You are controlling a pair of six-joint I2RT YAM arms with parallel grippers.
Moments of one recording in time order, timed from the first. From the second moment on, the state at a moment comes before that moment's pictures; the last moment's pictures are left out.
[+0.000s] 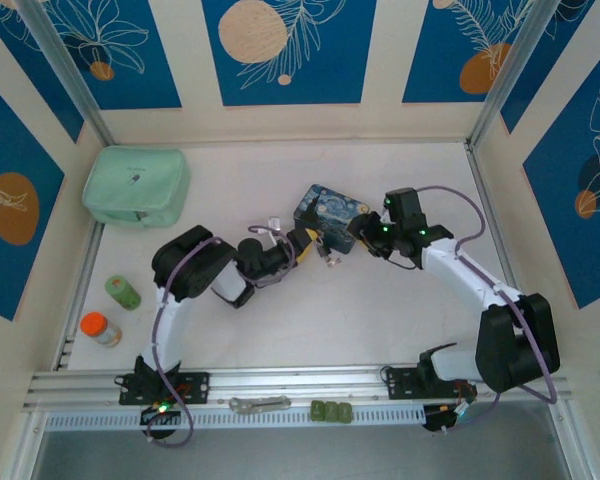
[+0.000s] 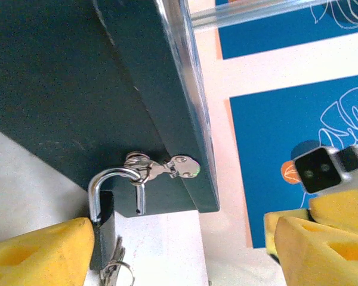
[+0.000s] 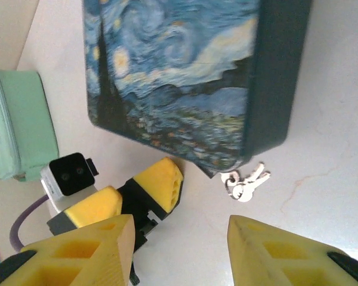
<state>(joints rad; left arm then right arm) -0.63 2.18 0.70 1.42 0.35 -1.34 0.33 1.32 0.89 -0.40 -0.31 0.92</state>
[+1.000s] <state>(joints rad) -0.46 2.00 0.69 1.13 0.38 -1.37 0.73 1.88 1.33 -0.80 0.25 0.31</state>
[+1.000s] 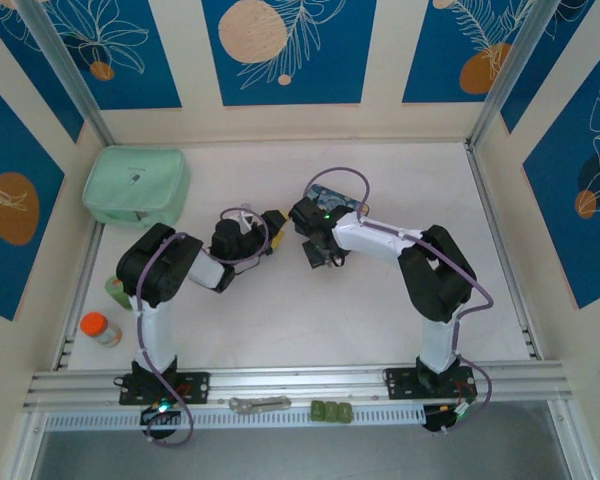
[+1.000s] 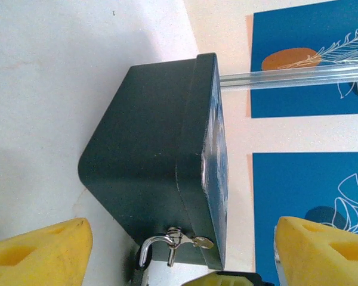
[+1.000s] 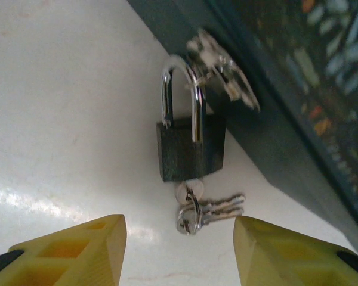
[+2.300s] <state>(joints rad) -0.46 1.95 0.72 1.03 0.40 -1.32 0.73 1.99 1.32 -0.68 0.39 0.32</state>
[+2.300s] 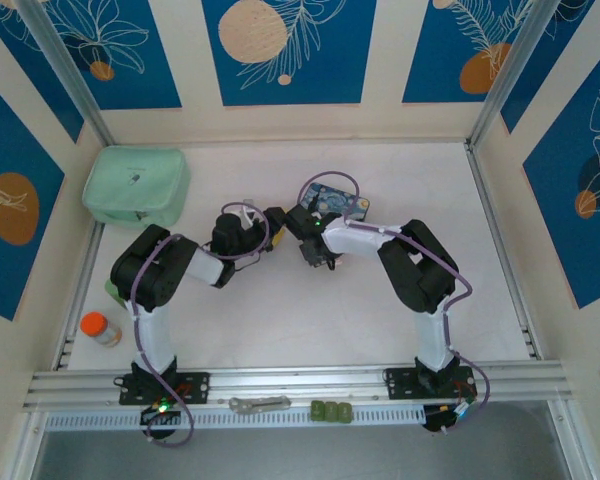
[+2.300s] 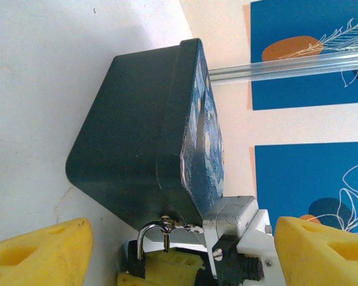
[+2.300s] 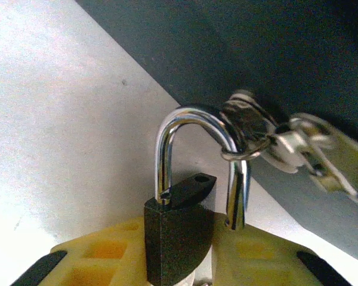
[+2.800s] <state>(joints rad) -0.46 1.97 0.74 1.02 0.42 -1.33 0.69 1.93 1.23 -0.56 0.28 0.20</state>
